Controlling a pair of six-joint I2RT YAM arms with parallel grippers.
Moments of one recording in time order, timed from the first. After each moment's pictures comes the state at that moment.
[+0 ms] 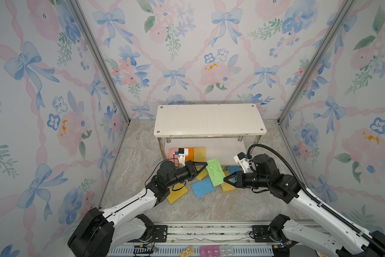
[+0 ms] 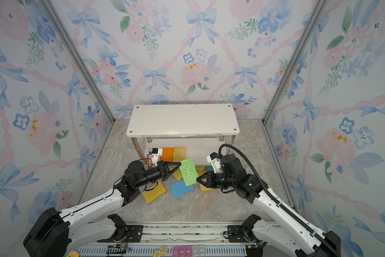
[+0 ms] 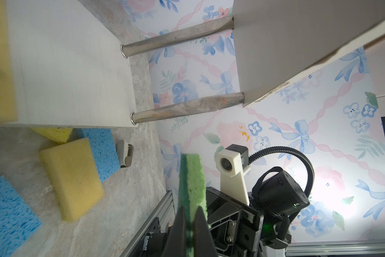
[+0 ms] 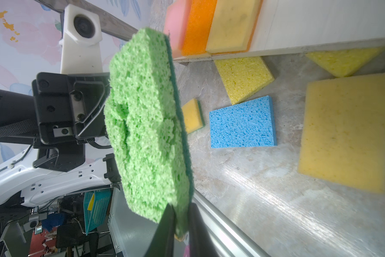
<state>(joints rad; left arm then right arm) -0.65 1.07 0.46 0.56 0.45 -1.32 0.68 0.91 0.81 -0.54 -0.47 0.76</state>
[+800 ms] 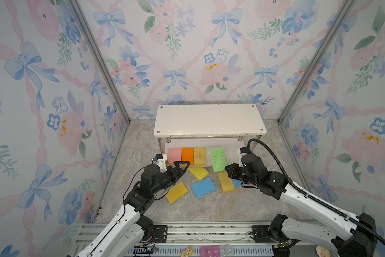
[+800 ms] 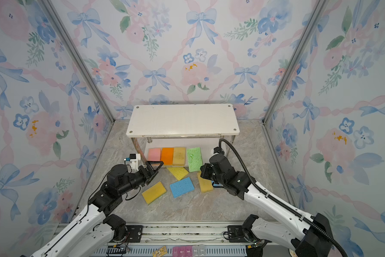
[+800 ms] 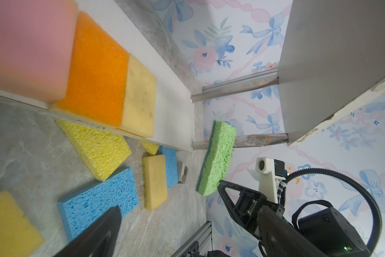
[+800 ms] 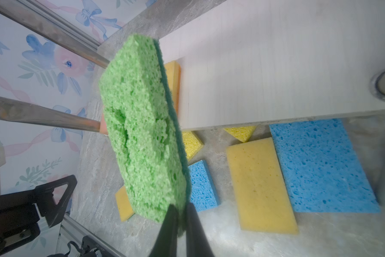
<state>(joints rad) -0.46 0.68 0.48 -0.10 0.32 -1.16 0.77 1.08 0.83 -0.43 0.09 0.86</state>
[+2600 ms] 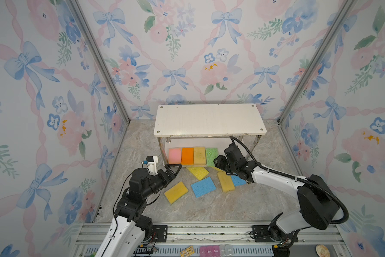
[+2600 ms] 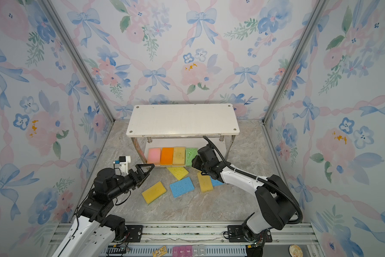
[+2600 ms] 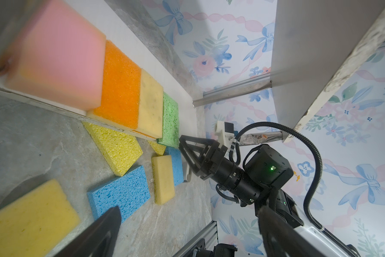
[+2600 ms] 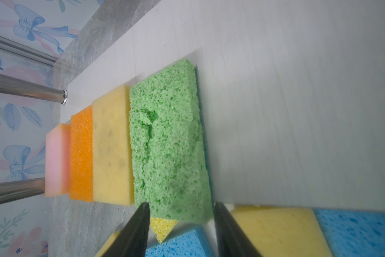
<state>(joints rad) -0.27 0.51 0.49 -0.29 0.46 -1.07 0.67 1.52 0.89 -0.13 0.04 0.93</state>
